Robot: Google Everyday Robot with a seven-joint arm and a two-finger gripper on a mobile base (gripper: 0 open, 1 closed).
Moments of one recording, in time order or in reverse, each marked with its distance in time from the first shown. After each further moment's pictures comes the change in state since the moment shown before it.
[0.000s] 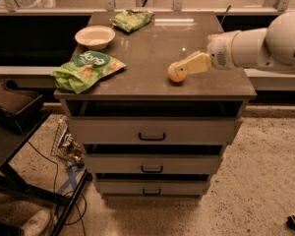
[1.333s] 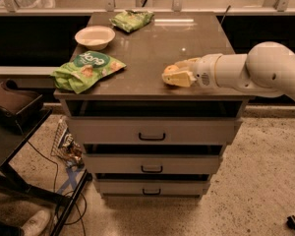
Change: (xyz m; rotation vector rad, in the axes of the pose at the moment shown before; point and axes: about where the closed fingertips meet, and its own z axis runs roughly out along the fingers) arm 0.034 0.039 0.042 -0.099 -0.056 0.038
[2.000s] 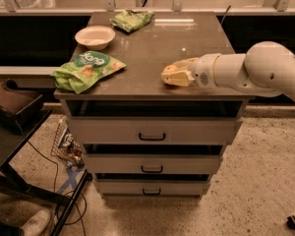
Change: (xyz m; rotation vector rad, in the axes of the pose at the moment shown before) arm -0.001 0.002 0.004 -0.006 0.000 0.000
